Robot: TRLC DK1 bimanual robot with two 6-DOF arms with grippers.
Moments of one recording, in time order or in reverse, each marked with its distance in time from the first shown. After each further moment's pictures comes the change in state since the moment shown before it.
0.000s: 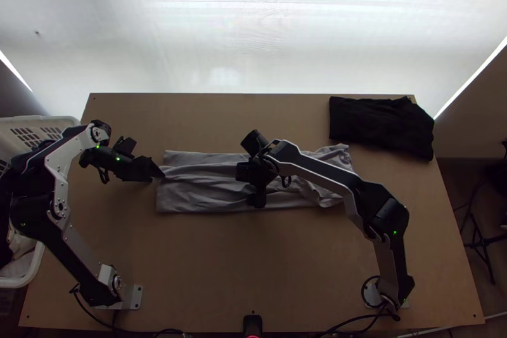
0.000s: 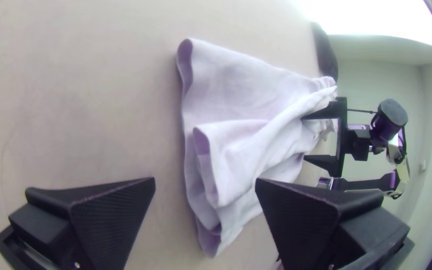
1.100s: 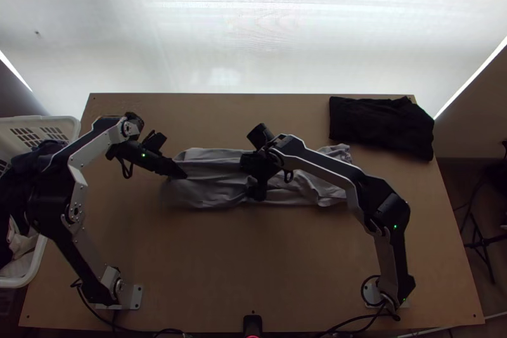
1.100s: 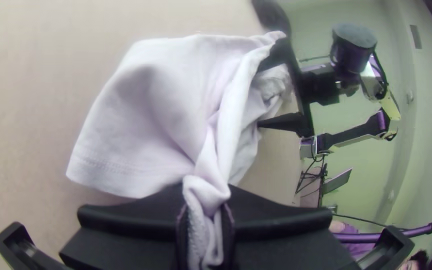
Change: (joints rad) left arm -0.220 -0.012 0.058 -0.068 0.143 0.145; right arm -0.071 0.035 0.000 0.024 0.000 0.036
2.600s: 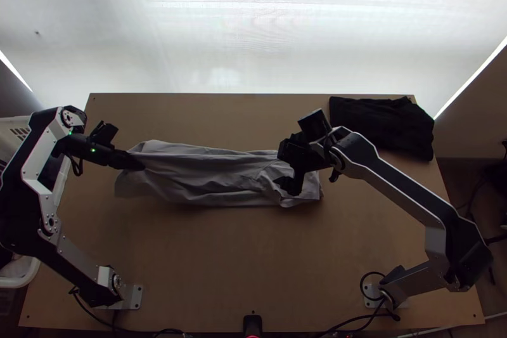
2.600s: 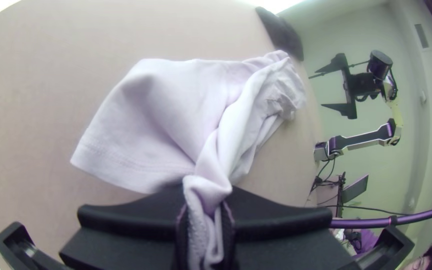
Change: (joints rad) left arm 0.283 -0.133 0.103 -0.246 -0.110 0.229; right arm -0.110 -0.528 -0.244 0.001 -0.052 0.031
